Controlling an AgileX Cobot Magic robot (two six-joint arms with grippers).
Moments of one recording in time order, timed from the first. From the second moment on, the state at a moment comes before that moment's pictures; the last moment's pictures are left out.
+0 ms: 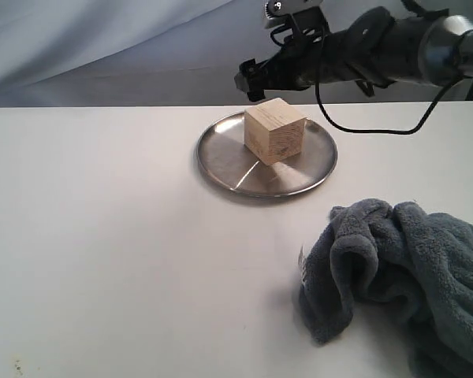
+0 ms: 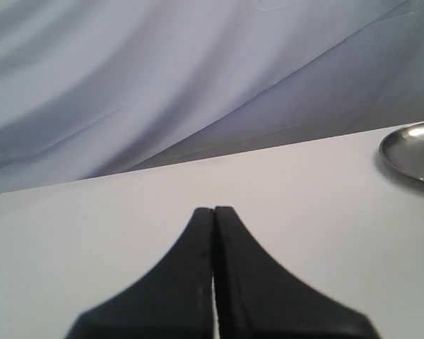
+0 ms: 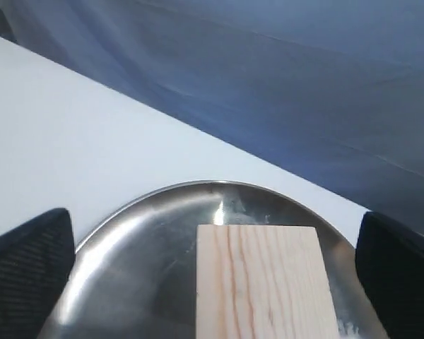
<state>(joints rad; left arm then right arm) -0.06 0.00 0.00 0.27 0.19 -0.09 0.35 2.12 -1.65 0.72 0.23 -0.83</state>
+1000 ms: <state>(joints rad) -0.06 0.00 0.00 0.27 0.19 -0.09 0.10 1.81 -1.64 0.74 1.21 -0.87</state>
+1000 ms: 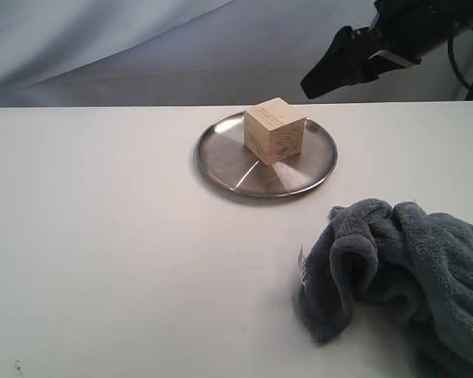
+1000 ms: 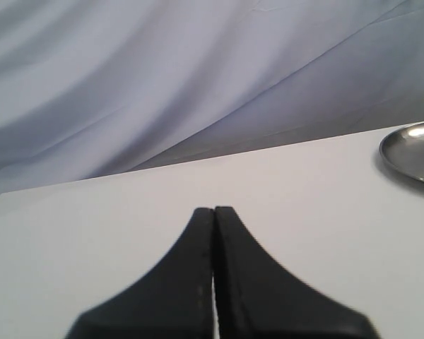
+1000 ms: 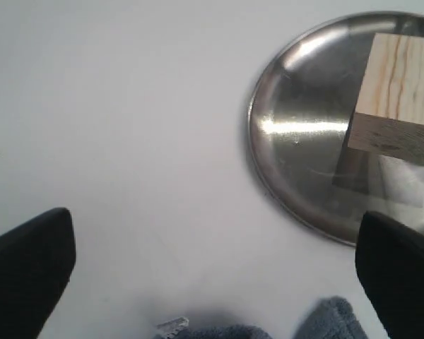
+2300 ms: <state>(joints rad) -0.06 0.00 0.00 0.27 0.19 -0.09 0.02 1.53 -1.50 0.86 1.22 -0.84</state>
